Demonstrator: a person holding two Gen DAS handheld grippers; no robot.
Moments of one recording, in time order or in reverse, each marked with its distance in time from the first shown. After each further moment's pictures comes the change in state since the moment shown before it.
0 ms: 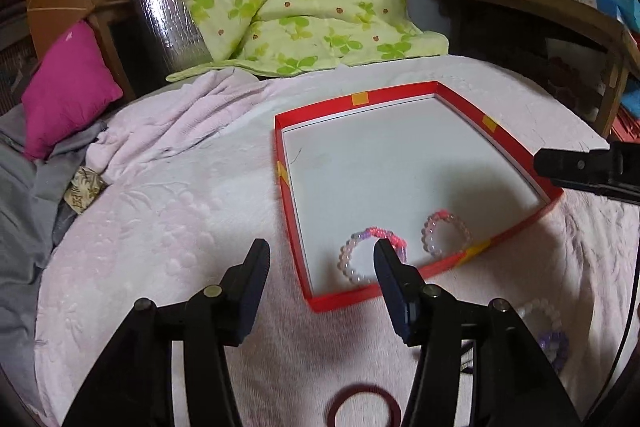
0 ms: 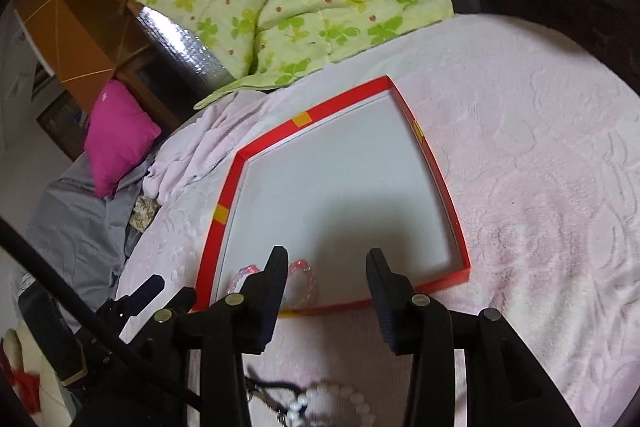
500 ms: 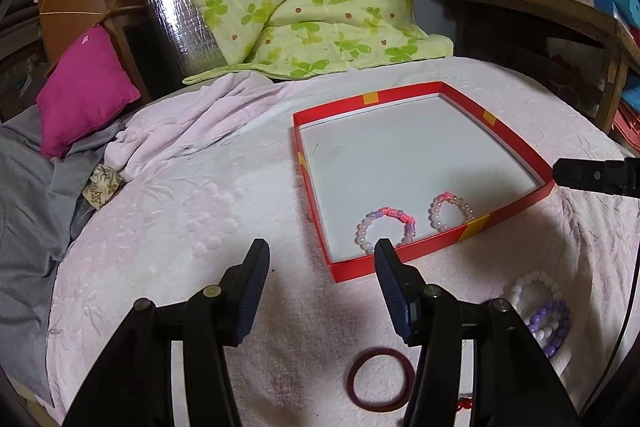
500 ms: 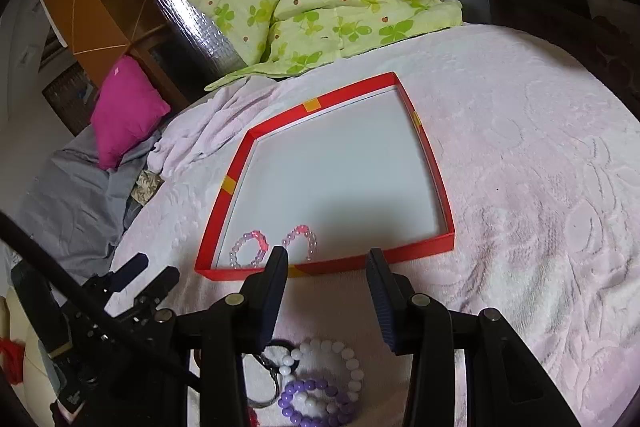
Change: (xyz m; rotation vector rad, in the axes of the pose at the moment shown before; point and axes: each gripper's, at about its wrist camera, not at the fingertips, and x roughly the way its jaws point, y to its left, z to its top) left arm -0.025 0.009 -0.016 -0.001 -0.014 0.039; right arm -0.024 0.006 -0.021 -0.081 0.020 -0.017
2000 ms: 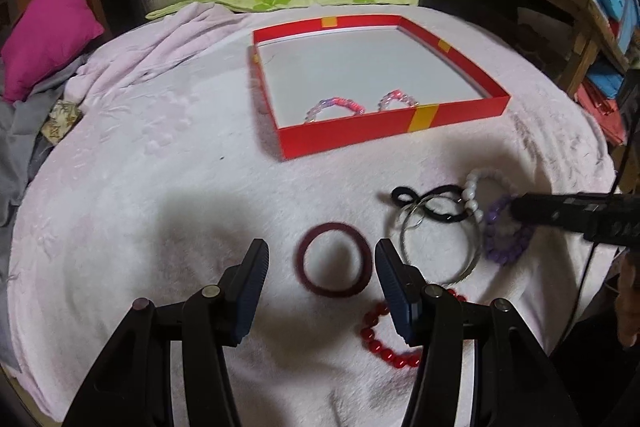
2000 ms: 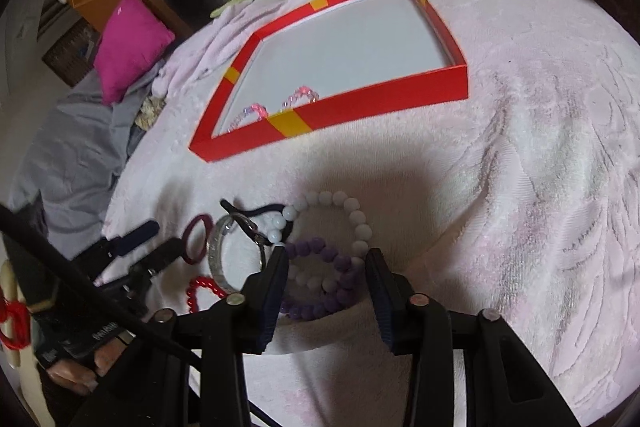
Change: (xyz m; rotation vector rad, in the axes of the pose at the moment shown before) left arm -0.006 -0.007 -0.060 -0.027 0.189 -0.200; right arm 0.020 -0.002 -0.079 -0.032 0.246 0.029
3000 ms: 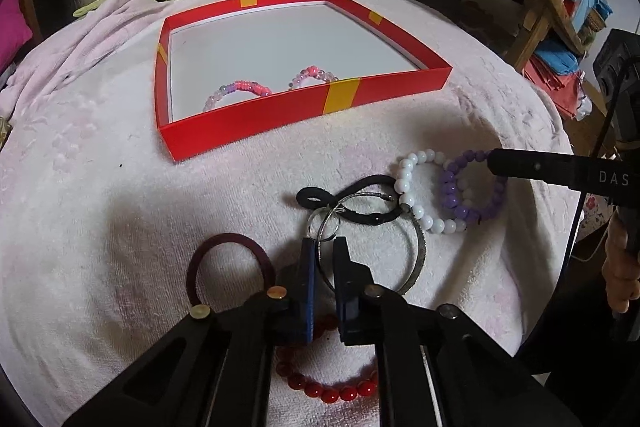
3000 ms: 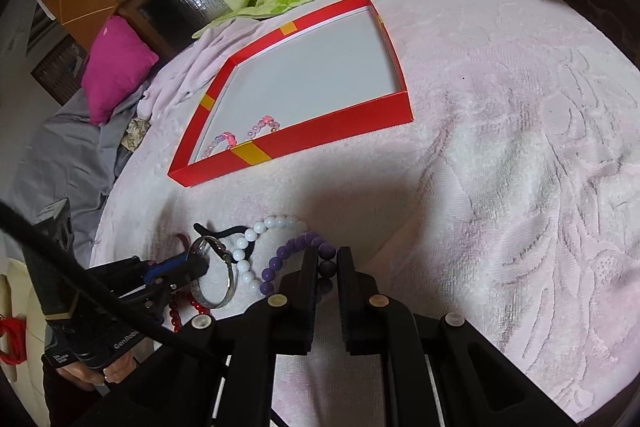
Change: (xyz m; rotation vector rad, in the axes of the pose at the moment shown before) left arm 0.029 -0.030 0.008 0.082 0.061 -0.213; right arm -0.029 -0.032 0.005 0.050 -0.068 -0.036
